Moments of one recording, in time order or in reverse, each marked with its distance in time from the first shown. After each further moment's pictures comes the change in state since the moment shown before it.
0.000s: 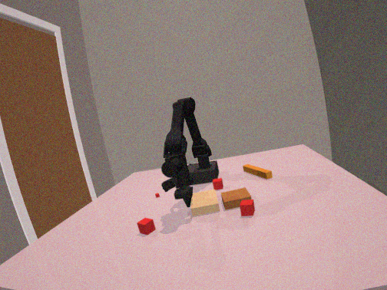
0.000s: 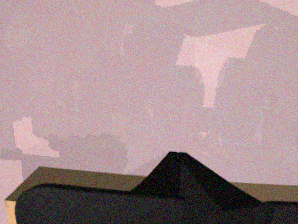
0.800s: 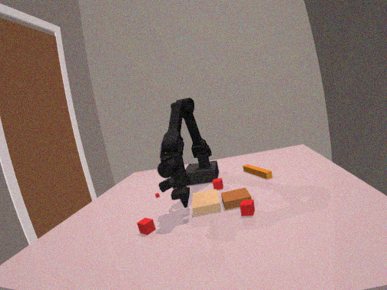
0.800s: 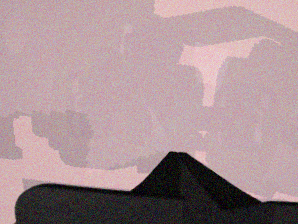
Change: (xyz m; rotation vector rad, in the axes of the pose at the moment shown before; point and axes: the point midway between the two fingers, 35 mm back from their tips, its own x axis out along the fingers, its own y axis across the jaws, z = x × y) arm -0.001 0.000 0.011 -0.001 0.002 0.001
